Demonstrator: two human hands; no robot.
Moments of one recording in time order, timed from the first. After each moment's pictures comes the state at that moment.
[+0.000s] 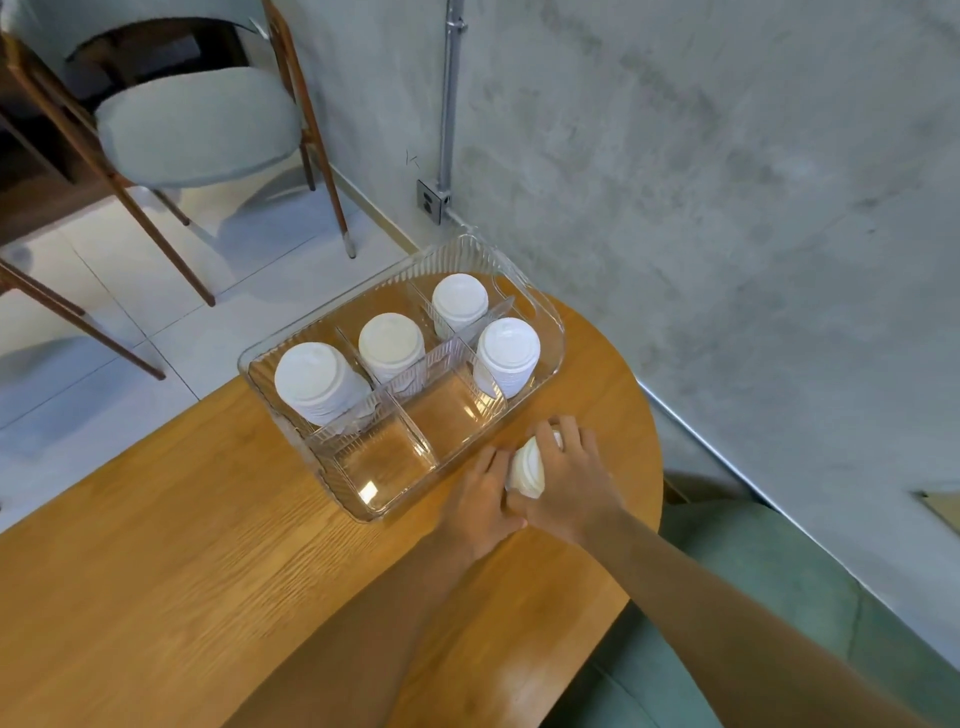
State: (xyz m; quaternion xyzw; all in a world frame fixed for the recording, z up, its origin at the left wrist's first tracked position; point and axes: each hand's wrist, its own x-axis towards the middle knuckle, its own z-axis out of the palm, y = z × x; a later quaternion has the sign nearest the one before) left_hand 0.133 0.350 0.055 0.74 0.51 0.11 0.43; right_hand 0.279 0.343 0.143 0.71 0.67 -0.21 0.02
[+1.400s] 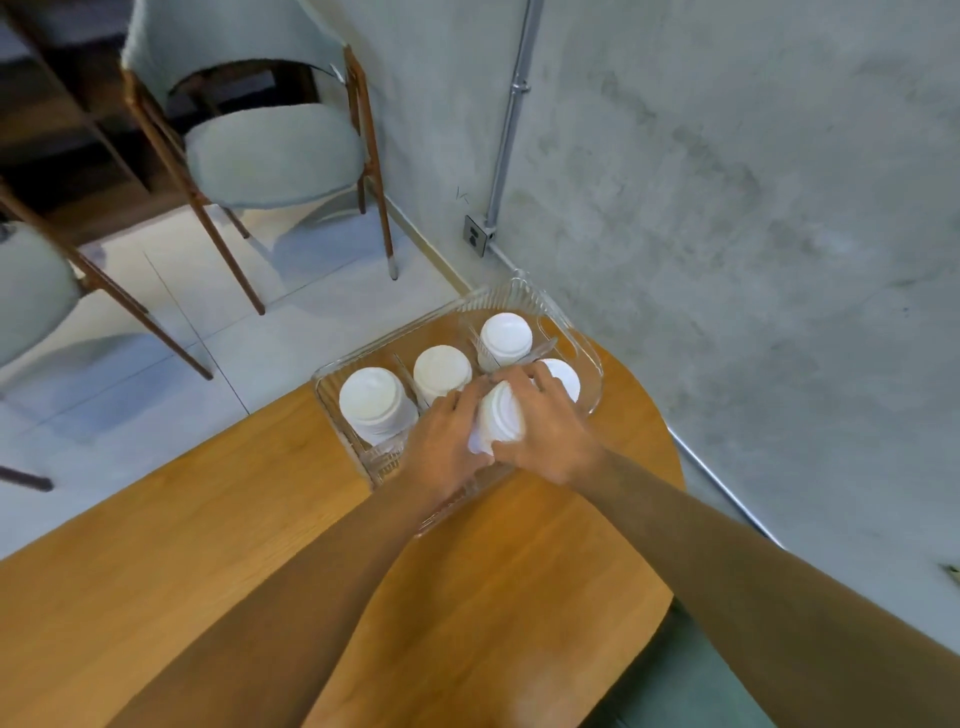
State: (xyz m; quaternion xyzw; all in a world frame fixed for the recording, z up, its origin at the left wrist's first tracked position) left_hand 0.054 0.431 0.144 0.73 0.58 0.18 0.30; right_hand 0.218 0.439 0.209 0.63 0.73 -0.26 -0.04
